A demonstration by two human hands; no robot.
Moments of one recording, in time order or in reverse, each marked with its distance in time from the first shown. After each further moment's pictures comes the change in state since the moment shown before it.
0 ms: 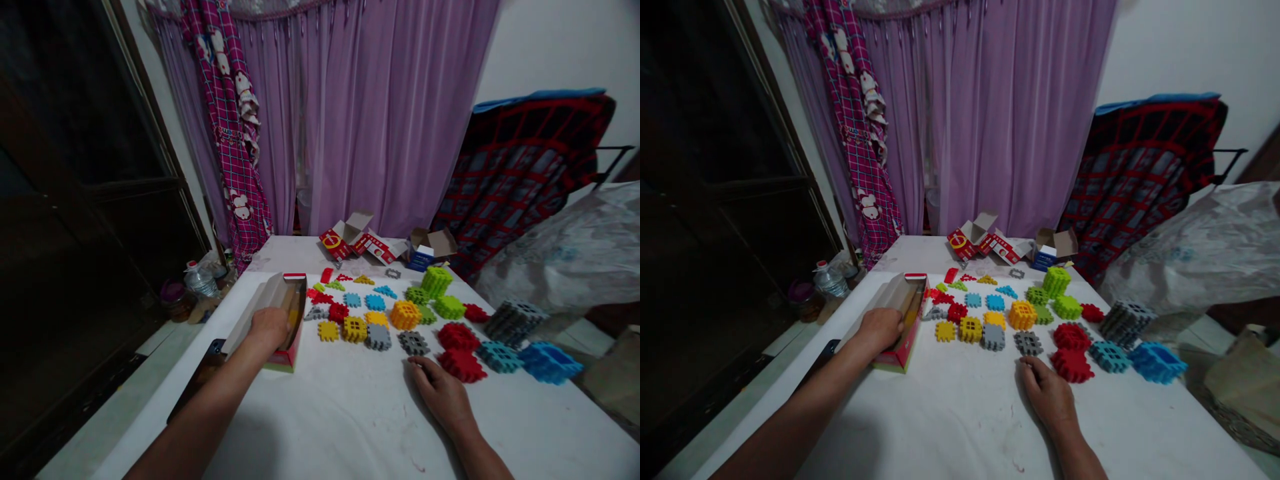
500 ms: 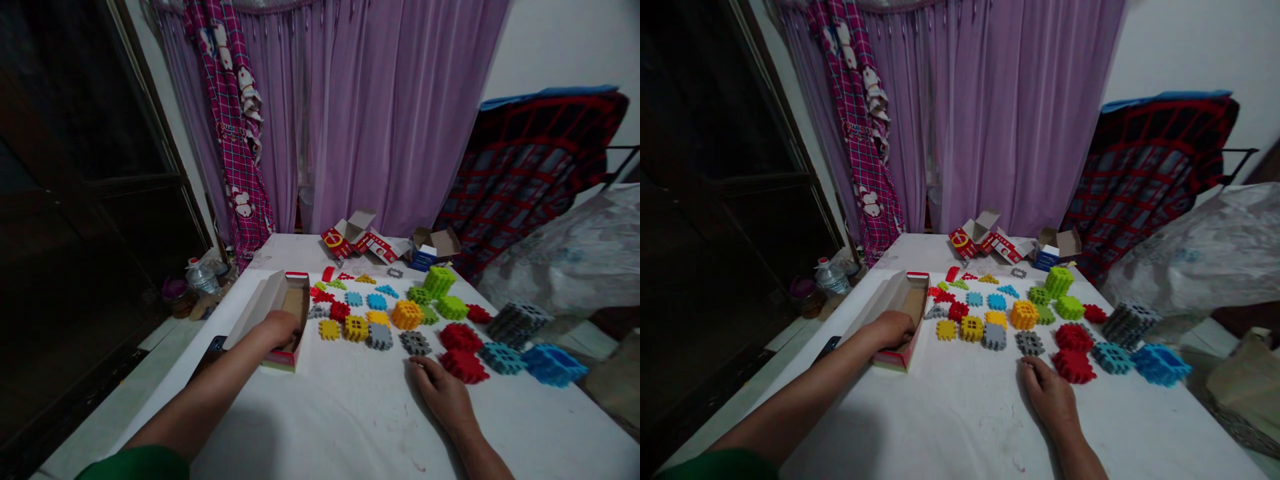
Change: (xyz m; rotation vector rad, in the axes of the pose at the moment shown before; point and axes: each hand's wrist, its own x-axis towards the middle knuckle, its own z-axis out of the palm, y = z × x) left_hand 0.018 0.003 0.009 0.142 -0.304 0.317; right_hand 0.000 0.001 0.000 -0.020 -0.015 0.014
